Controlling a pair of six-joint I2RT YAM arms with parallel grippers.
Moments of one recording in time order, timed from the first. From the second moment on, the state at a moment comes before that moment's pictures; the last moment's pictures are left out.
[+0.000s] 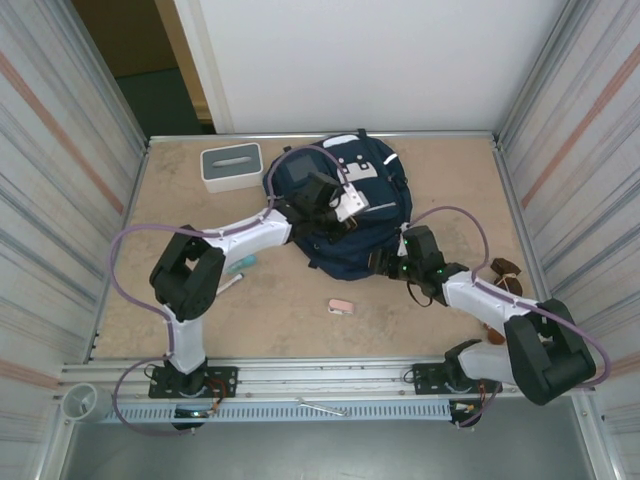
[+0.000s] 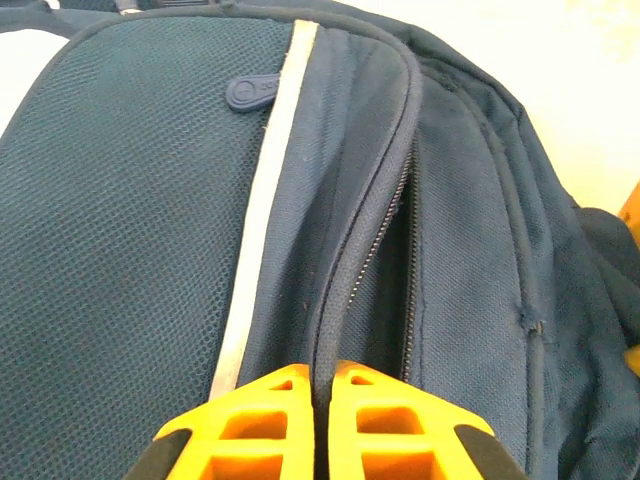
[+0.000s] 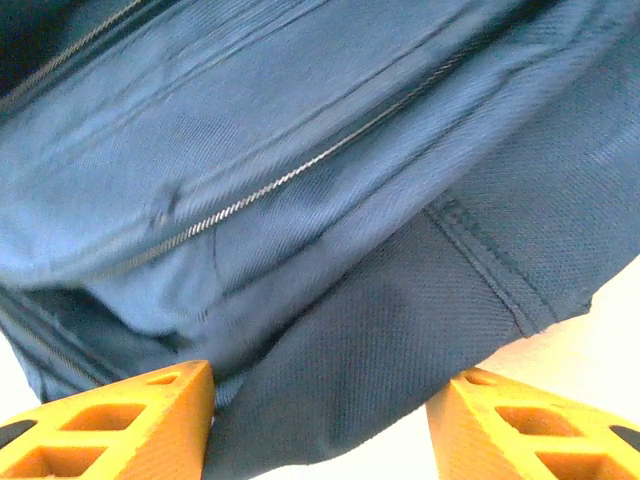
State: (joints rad) left arm -0.71 1.90 1.38 -0.22 0.23 0.34; right arm 0.46 1.23 0.50 -0.06 -0.12 0.53
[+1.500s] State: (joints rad) left arm -0.77 1.23 0.76 -0.13 0.28 0.18; right arm 0.44 1.60 1.11 -0.15 -0.22 -0.03
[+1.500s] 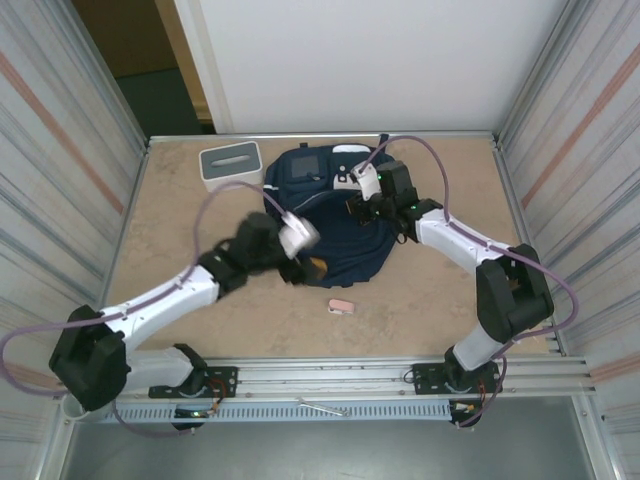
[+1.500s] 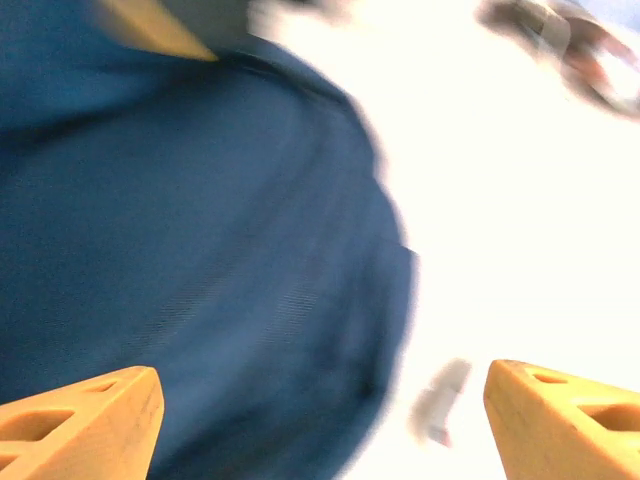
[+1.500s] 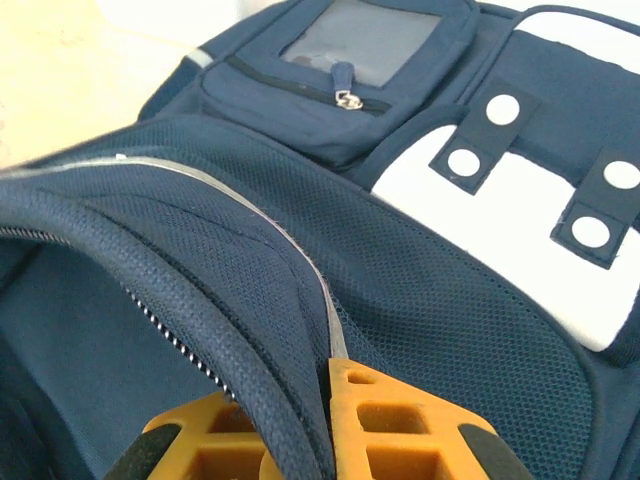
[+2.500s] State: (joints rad) left arm -1.02 1.70 0.87 -0.14 0.22 0.46; right arm 0.39 1.64 1.21 -0.30 -0.36 0.06
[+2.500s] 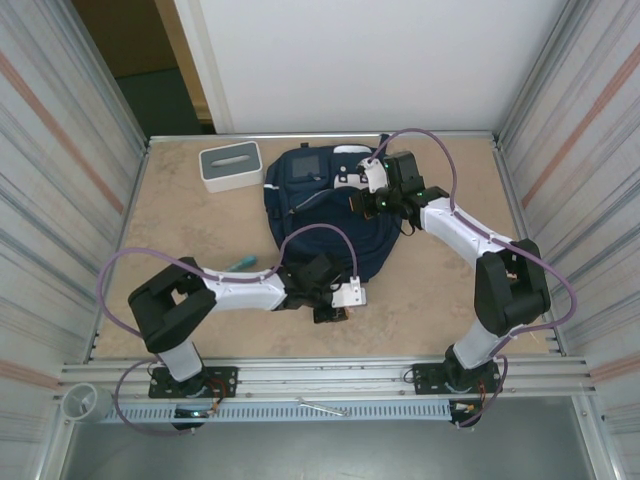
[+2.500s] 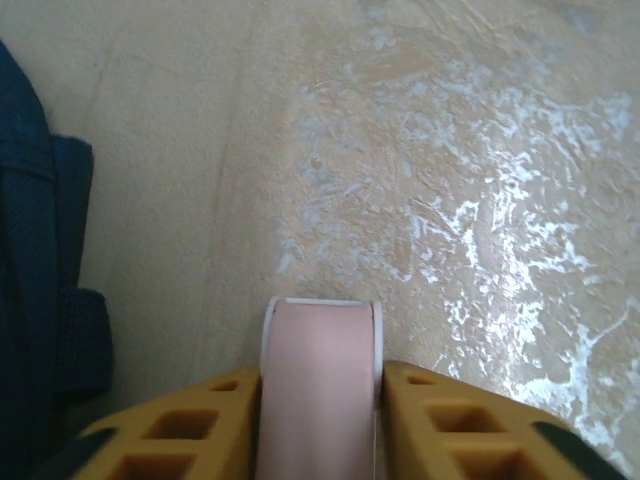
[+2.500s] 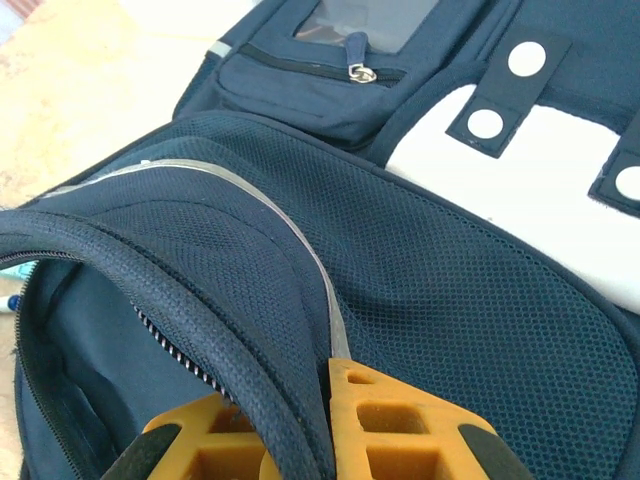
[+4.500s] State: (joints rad) left arm -0.45 1.14 0.69 -0.72 -0.22 -0.43; right arm 0.29 1.73 1.35 -0.46 -0.63 0.07
